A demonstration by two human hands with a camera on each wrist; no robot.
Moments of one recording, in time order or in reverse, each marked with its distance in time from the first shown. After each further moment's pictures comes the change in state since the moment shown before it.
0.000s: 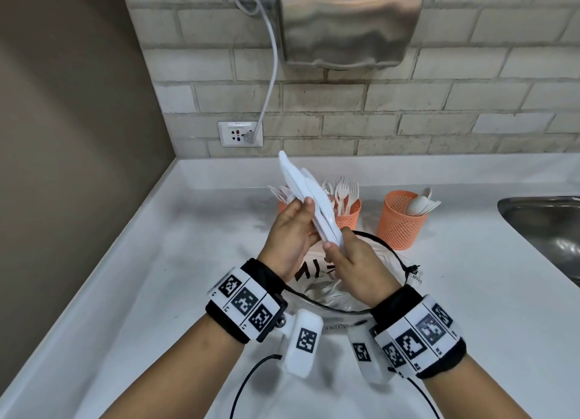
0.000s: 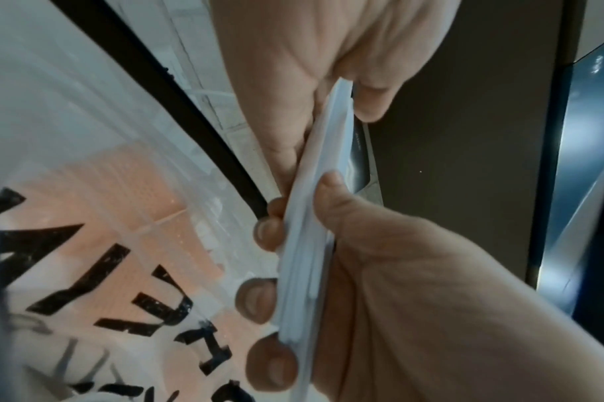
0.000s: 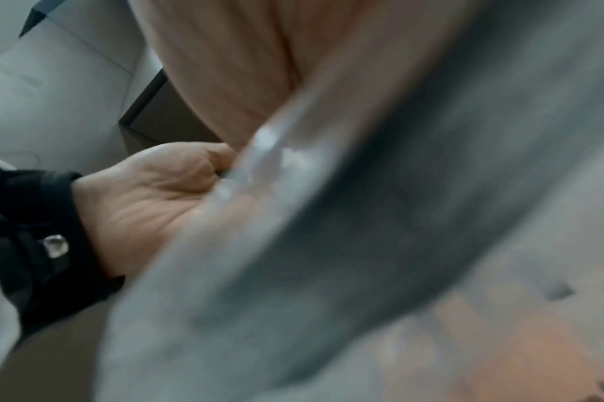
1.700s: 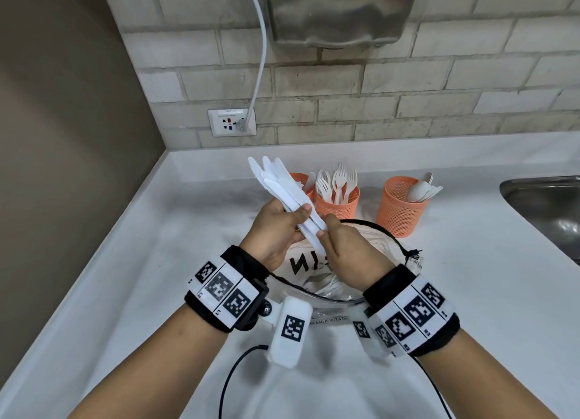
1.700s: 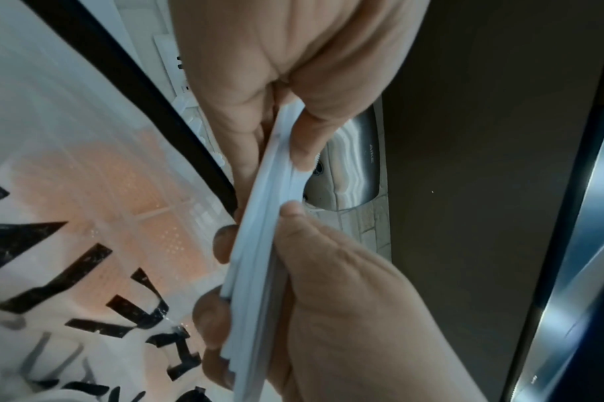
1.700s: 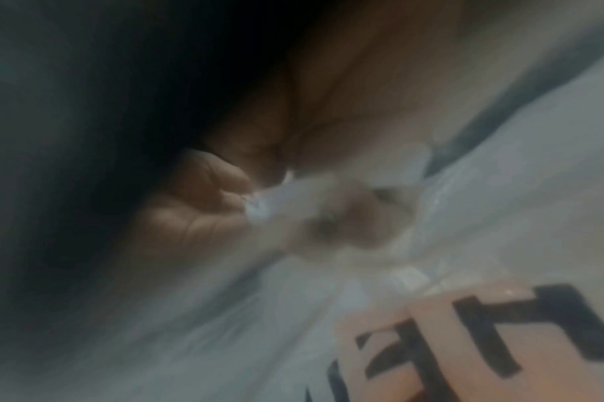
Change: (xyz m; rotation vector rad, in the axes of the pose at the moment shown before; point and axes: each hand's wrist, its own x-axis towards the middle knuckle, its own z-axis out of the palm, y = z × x) left_hand 0.008 0.008 -0.014 0.144 0.111 -0.150; right_hand 0.015 -0.005 0.001 -0.181 -0.098 -0.071
